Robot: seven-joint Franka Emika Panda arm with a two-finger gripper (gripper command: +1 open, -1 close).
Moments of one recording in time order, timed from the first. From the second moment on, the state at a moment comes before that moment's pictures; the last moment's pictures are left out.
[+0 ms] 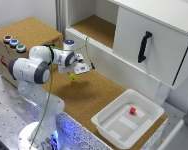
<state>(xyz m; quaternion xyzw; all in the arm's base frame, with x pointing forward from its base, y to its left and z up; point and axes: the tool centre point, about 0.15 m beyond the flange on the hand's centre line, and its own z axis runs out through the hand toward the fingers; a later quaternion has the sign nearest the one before) 0.348 0.108 0.241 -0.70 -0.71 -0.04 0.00</state>
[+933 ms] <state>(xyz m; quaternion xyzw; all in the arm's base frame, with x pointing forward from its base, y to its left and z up) 0.347 0.117 0.248 -0.65 -0.75 -0.06 0.02</state>
